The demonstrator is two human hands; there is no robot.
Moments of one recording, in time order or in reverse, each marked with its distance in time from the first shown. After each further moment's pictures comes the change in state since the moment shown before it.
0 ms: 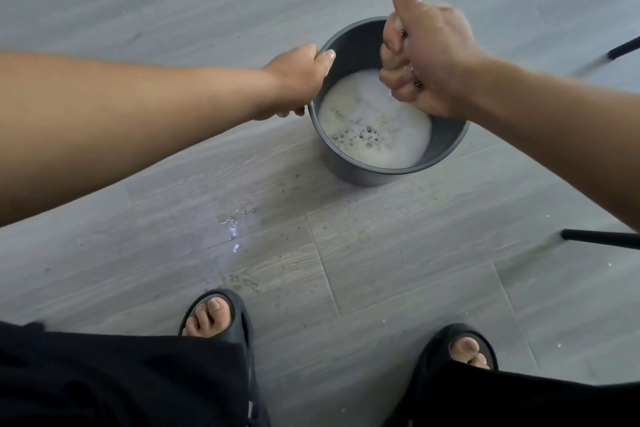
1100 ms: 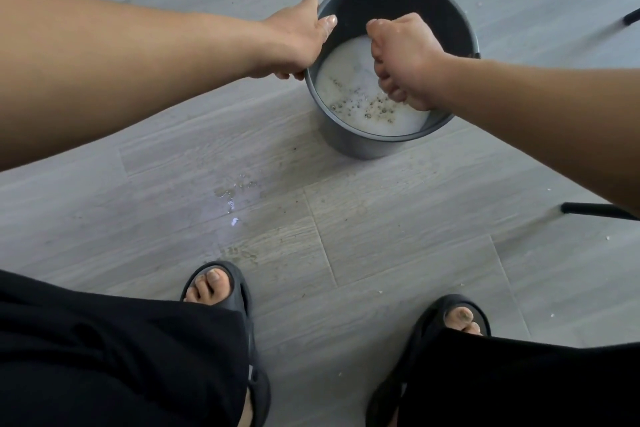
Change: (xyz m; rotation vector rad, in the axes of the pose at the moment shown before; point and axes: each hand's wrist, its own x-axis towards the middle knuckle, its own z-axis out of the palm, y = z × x) left_hand -0.001 0.010 0.001 0.180 0.044 0.026; right_hand 0.017 0.045 0.013 -0.259 0.099 0.153
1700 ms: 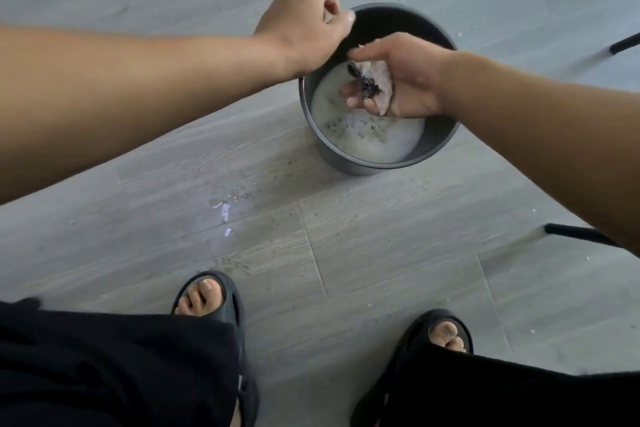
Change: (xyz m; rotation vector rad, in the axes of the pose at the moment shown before) left_hand 0.004 0.022 -0.019 -0.082 0.306 0.168; right_hand 0.025 -0.017 -0.026 0.240 -0.468 0.301
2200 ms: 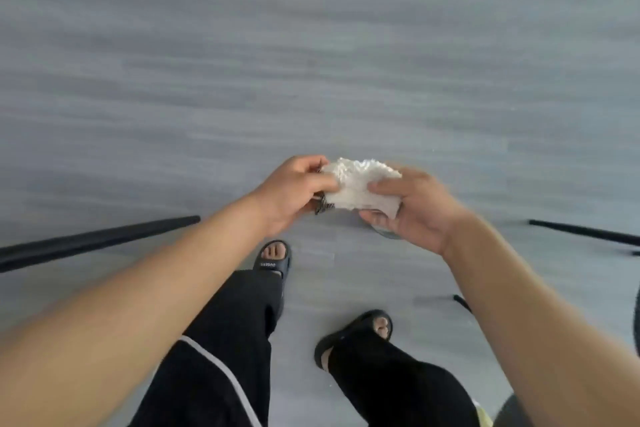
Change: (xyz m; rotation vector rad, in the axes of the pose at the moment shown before) left_hand -0.214 0.152 -0.390 -1.203 -0.103 -0.717; right_hand -0.359 -0.208 0.212 0.008 -0.228 0.009
